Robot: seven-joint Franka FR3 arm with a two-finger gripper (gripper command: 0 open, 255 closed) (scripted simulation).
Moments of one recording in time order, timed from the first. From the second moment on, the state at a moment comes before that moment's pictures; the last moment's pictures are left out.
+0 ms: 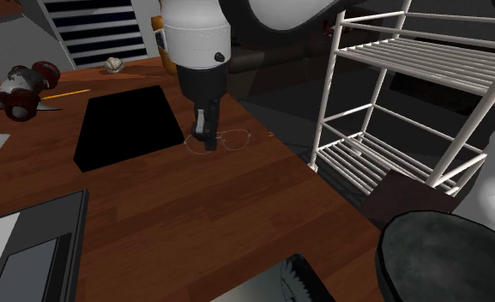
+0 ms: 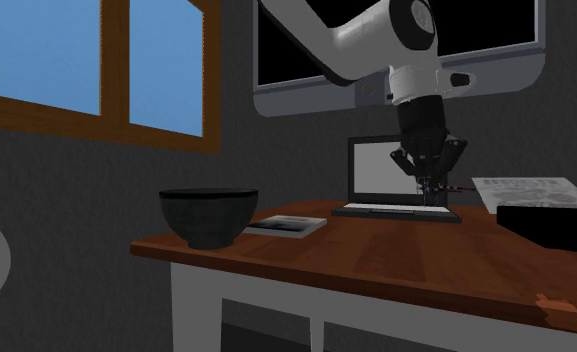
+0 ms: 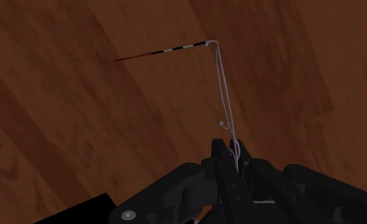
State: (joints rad) arm 0.40 0.19 0.45 -1.59 -0.19 1.83 0.09
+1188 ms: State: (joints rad) arm 0.43 0.25 0.46 -1.27 -0.21 1.57 0.08
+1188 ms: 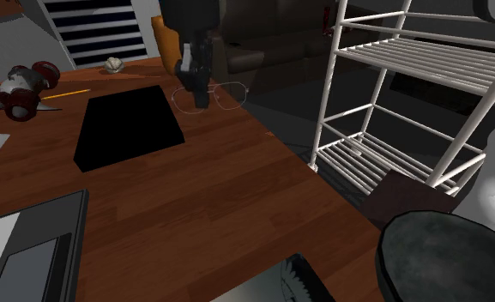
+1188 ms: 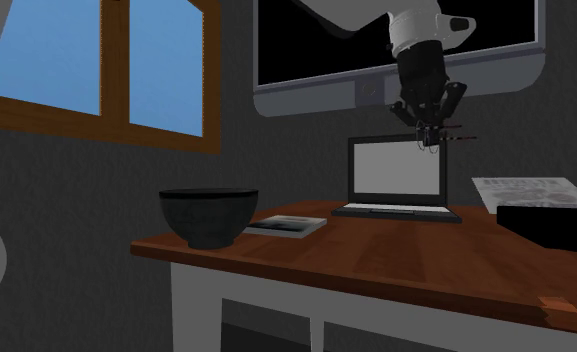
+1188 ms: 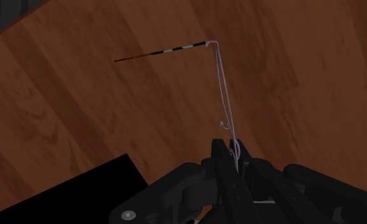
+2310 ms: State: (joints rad) arm 0.48 -0.32 0.50 -1.84 0.04 1.63 0.17
